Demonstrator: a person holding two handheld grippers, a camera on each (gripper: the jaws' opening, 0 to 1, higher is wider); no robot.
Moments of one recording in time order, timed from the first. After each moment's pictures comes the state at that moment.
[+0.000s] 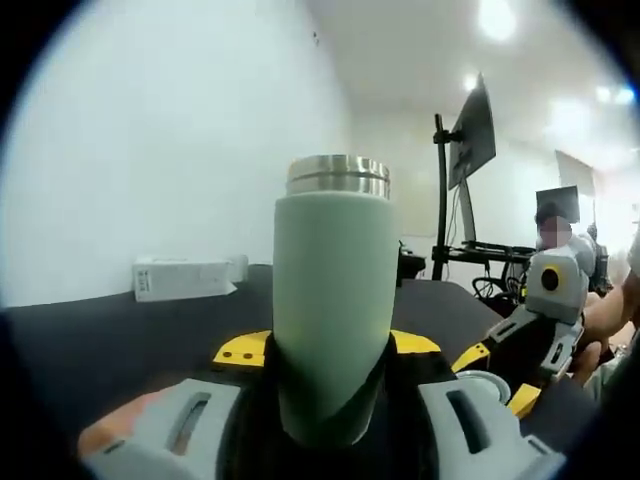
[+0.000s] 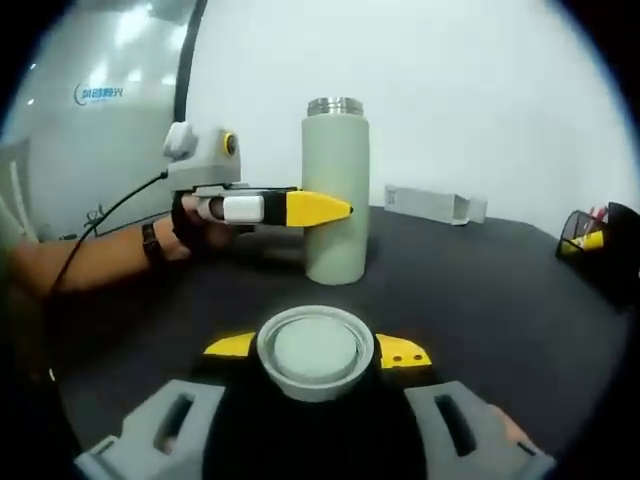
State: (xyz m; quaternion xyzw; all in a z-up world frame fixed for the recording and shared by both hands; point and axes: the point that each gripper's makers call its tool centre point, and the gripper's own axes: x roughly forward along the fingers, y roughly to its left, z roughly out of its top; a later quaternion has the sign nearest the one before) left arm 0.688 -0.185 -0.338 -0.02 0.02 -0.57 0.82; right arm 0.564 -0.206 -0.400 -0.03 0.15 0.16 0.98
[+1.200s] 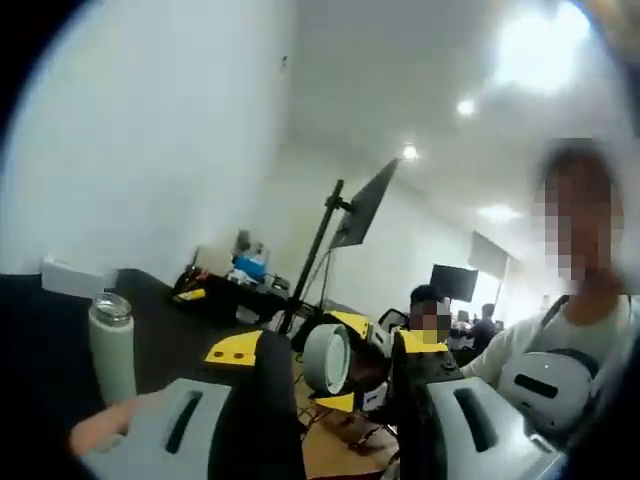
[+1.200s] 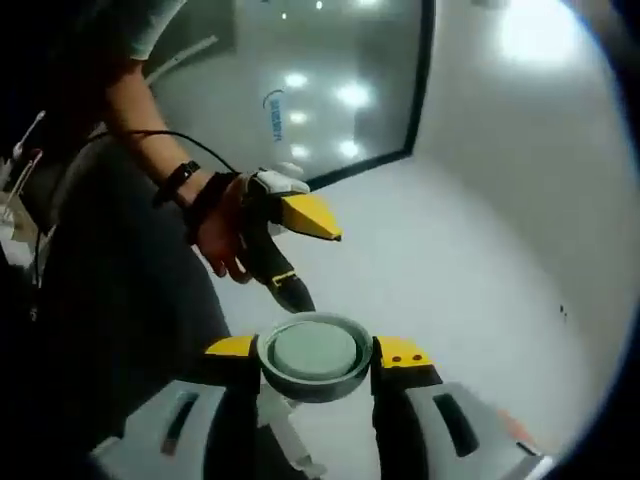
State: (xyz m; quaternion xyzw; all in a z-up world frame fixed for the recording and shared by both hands) left arm 0.452 -0.140 -0.166 -0.14 0.08 -0.74 0.66; right arm 0.427 -0.148 -0.180 -0.48 -0.30 0.17 0.80
